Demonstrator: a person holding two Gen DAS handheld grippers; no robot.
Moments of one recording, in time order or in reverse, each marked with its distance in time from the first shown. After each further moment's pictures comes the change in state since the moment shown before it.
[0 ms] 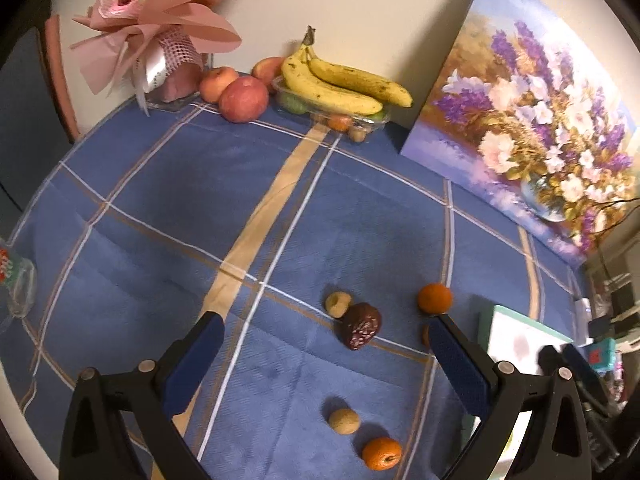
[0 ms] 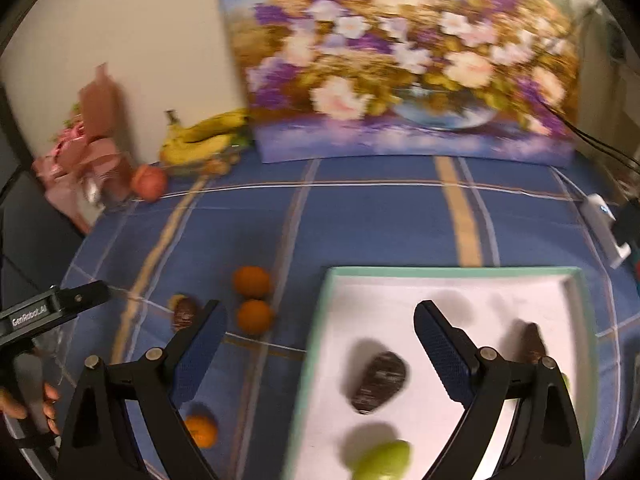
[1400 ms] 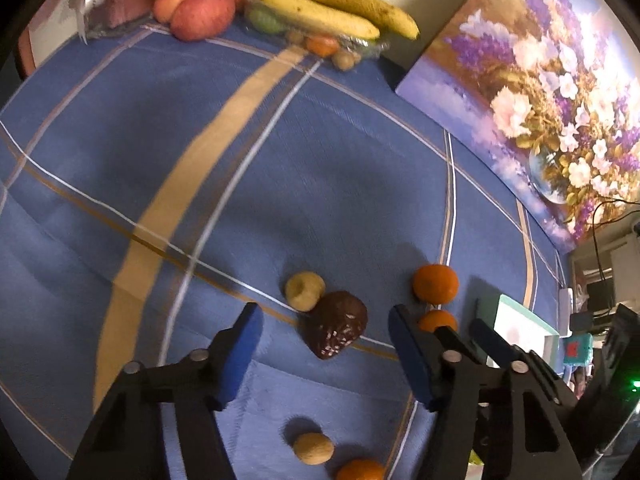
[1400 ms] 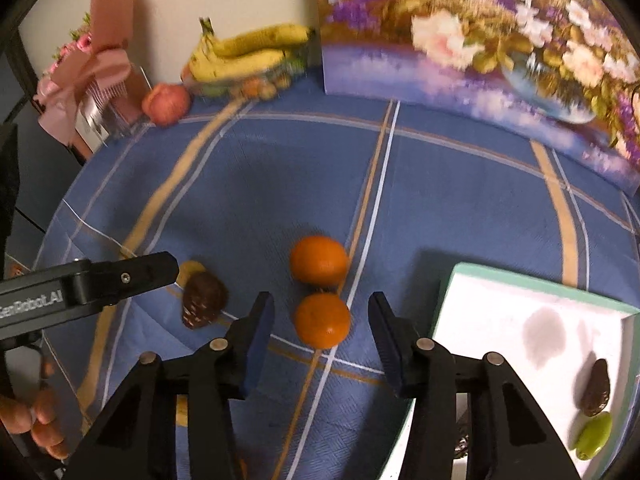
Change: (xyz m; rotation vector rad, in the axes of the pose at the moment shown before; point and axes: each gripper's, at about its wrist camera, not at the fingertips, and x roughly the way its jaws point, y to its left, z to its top) left arm 0.088 -0.005 -0.001 -0.059 0.223 -0.128; right arm 0.100 0.058 -0.007 -0.131 0.215 0.005
